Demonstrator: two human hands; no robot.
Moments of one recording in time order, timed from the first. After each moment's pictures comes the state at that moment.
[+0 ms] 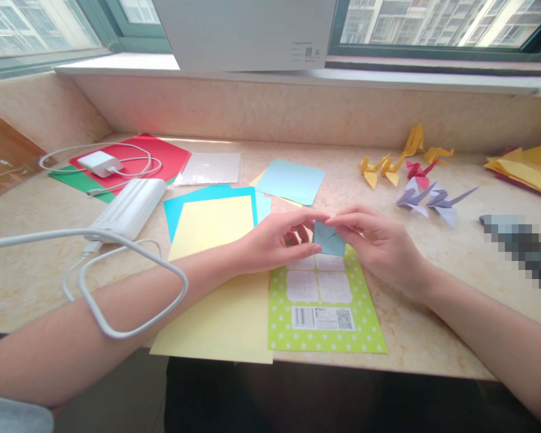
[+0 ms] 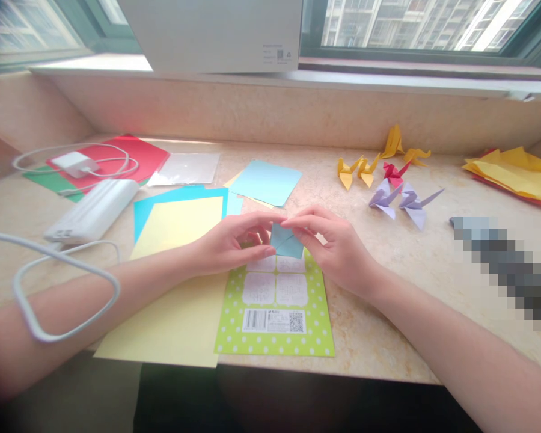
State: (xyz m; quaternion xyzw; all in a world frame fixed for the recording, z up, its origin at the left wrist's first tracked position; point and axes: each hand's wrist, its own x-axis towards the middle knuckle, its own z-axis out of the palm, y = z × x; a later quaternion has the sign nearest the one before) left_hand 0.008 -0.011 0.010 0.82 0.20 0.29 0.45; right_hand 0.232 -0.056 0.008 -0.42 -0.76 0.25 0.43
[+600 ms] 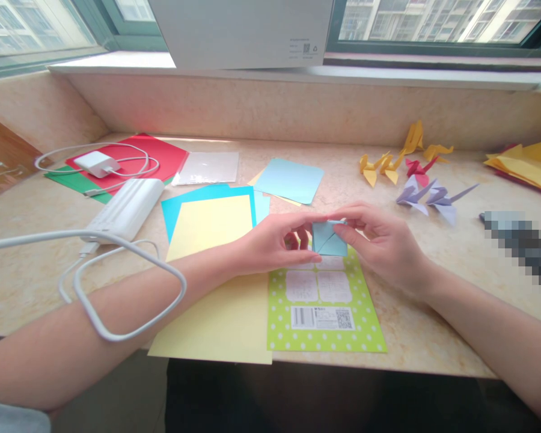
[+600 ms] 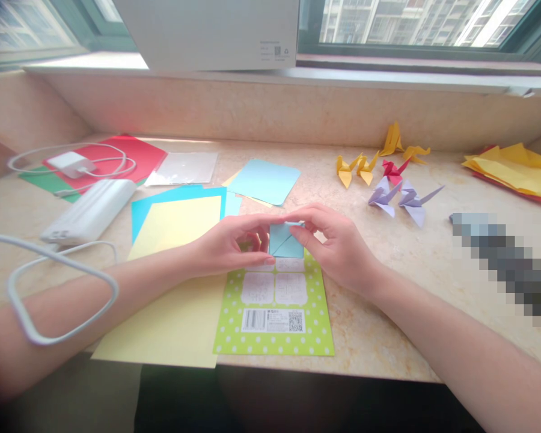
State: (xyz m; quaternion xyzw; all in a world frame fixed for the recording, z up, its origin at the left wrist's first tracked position) left_hand 0.006 -0.009 0.006 0.82 0.19 0.29 0.46; right_hand 0.231 -0.056 0.008 -0.44 -0.75 0.25 0.44
